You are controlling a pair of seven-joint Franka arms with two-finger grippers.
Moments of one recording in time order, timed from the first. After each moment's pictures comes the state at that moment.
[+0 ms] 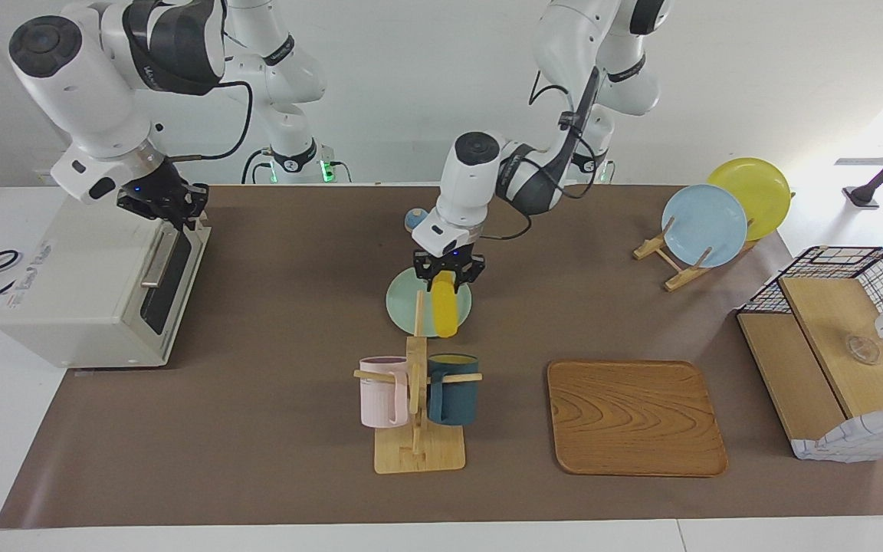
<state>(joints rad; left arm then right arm) -0.66 0.26 -0.05 -1.87 -0.06 2.29 -0.60 -0.04 0.00 0.00 -1.70 -0.04 1.55 -0.14</state>
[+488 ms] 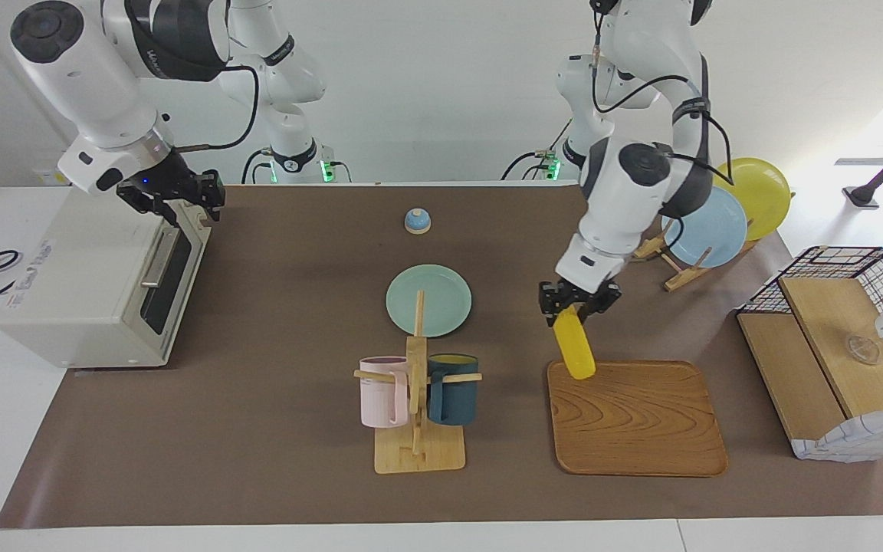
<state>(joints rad) -0.27 0.29 -0.04 -1.74 -0.07 2.19 -0.27 -0.04 0.00 0.01 -1.64 -0.02 1.49 -0.13</state>
